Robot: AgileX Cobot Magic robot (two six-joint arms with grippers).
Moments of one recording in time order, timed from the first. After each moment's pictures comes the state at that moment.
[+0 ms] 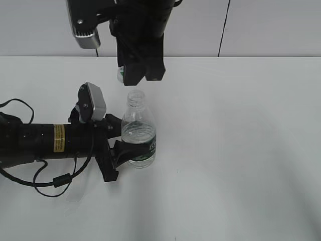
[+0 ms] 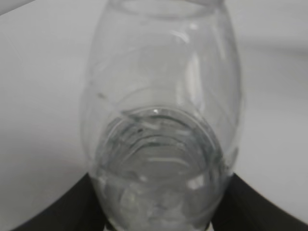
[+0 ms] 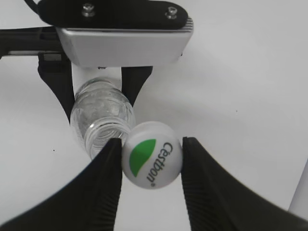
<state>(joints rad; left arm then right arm) -0.30 2.07 -0.72 1.10 -1.03 -0.32 0.79 2.06 -1.99 0.12 1.23 -1.30</state>
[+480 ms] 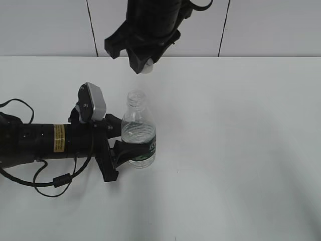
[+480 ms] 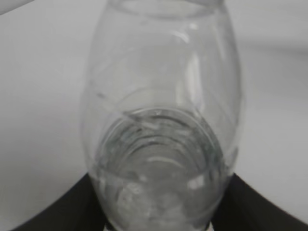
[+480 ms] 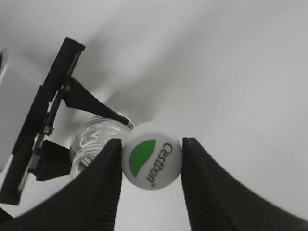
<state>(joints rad) -0.30 2.07 -0.72 1.10 -1.03 -0.32 0.79 2.06 -2.00 -0.04 1.23 -0.15</state>
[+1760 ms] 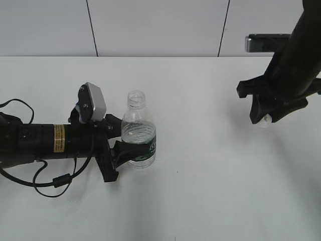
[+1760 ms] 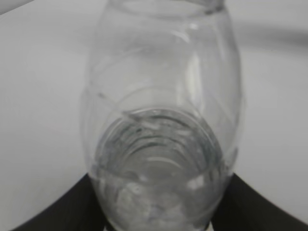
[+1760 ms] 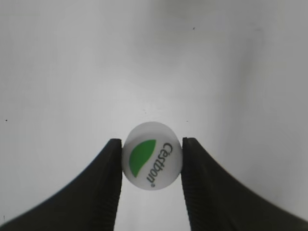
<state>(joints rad) -0.30 2.07 -0.72 1.11 -1.03 -0.32 0.32 1.76 -1.24 0.07 0.98 0.04</state>
